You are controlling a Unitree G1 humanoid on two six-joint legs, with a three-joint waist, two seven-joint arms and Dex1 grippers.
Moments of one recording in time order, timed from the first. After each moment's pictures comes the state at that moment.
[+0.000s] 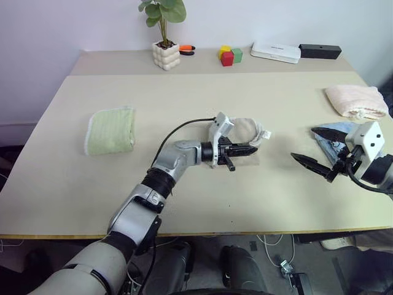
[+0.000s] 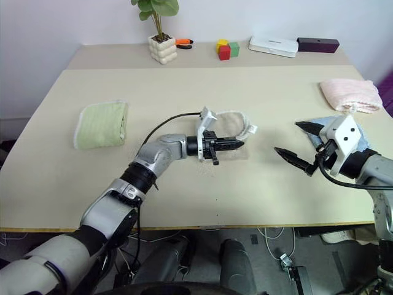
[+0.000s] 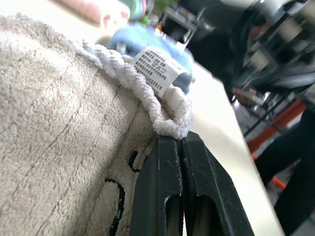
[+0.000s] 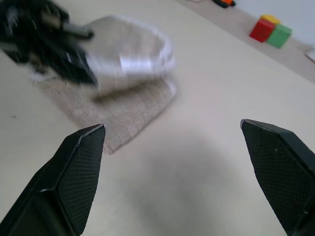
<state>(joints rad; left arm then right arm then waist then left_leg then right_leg) -0.93 0.00 -0.30 0.76 -0.47 0.38 -0.95 -0.04 -0.87 -0.43 -0.19 0.45 0.30 0.95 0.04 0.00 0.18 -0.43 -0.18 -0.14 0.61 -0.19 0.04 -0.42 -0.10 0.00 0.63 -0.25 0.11</state>
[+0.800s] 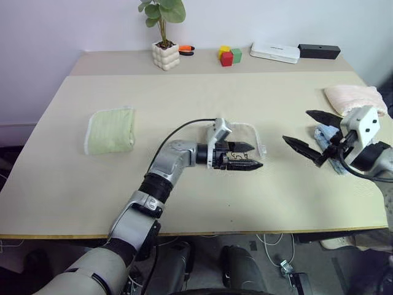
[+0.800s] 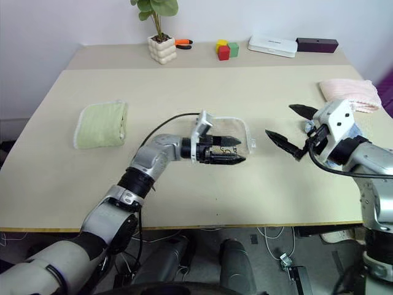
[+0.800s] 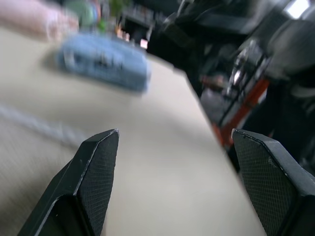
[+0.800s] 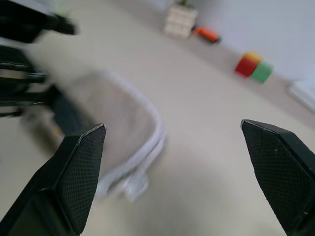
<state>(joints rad) -0.82 0.04 -0.16 0.47 -0.40 0.38 -1.16 -0.27 -0.74 -0.35 -0.17 0.46 0.33 0.80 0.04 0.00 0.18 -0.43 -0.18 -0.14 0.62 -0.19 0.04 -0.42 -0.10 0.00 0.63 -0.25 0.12</state>
